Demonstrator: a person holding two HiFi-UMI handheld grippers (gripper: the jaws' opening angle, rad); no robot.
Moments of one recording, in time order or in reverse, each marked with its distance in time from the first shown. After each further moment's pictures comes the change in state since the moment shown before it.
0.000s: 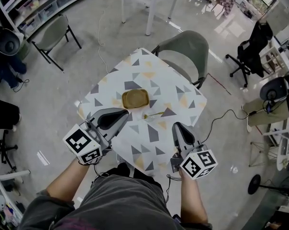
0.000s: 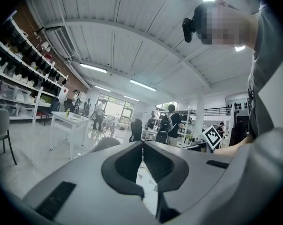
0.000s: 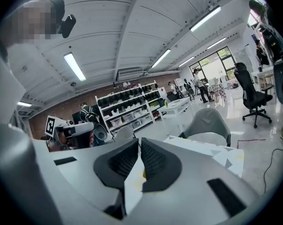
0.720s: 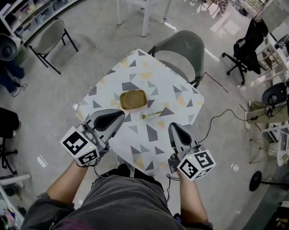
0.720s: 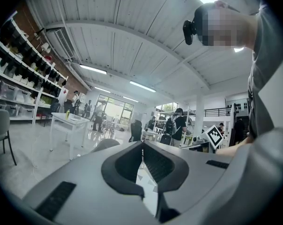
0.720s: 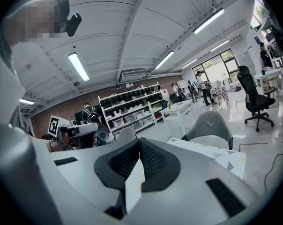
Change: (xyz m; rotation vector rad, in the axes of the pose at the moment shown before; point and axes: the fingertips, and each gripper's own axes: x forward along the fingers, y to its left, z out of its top) left arm -0.010 -0.002 0.006 0.004 -0.014 0.000; right arm -0.005 0.021 0.005 -0.031 -0.018 0.024
